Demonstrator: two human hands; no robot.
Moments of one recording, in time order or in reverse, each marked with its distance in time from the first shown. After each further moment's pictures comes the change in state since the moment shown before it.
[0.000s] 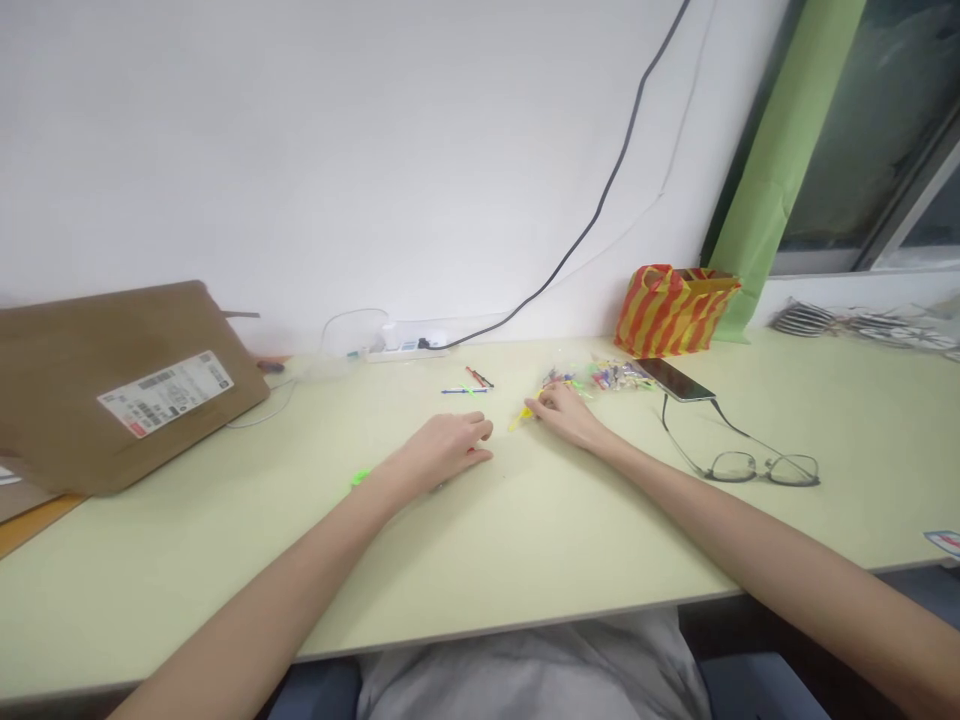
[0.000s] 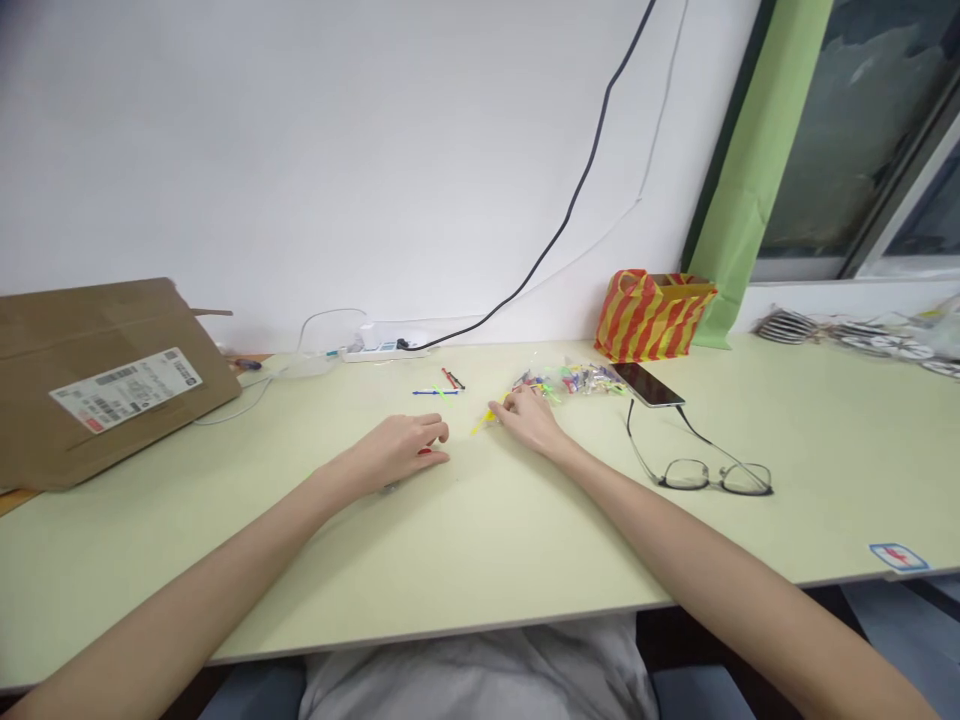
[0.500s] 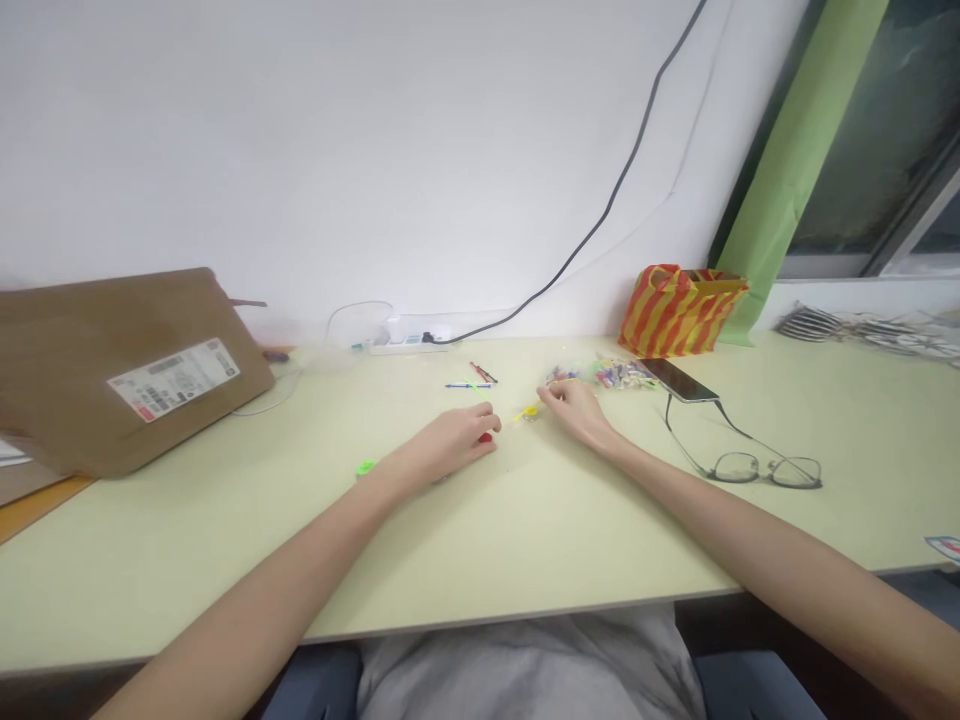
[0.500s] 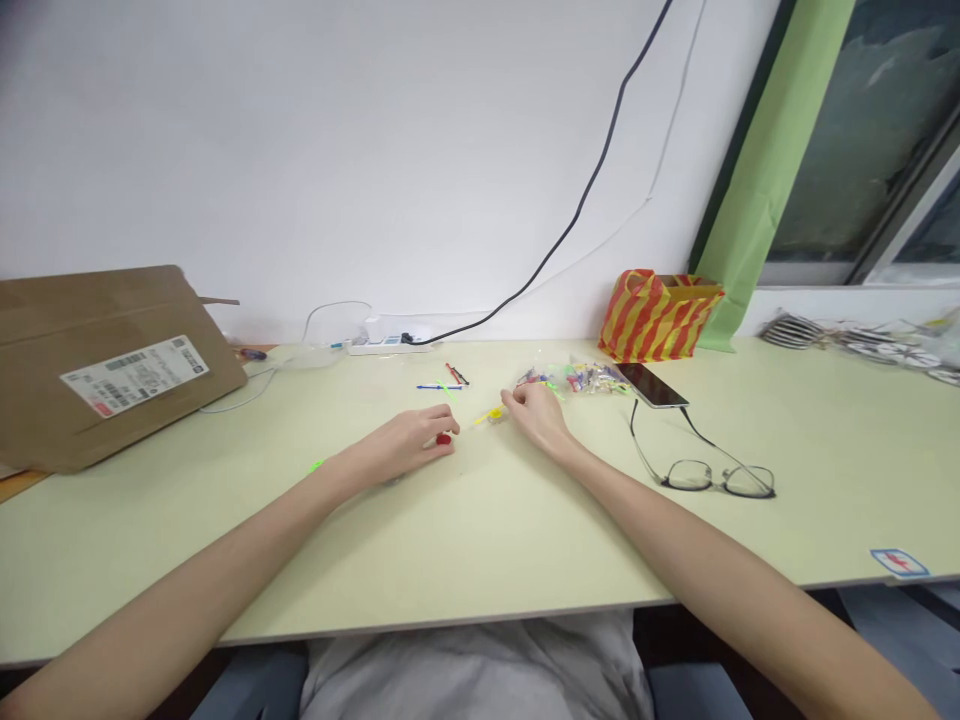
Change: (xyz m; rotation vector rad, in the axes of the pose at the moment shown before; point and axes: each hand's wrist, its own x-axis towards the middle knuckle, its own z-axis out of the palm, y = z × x) left_hand 0.000 0.001 0.004 -0.182 0.034 0.024; right_hand -0.006 -0.008 -0.004 0.058 0.137 0.055
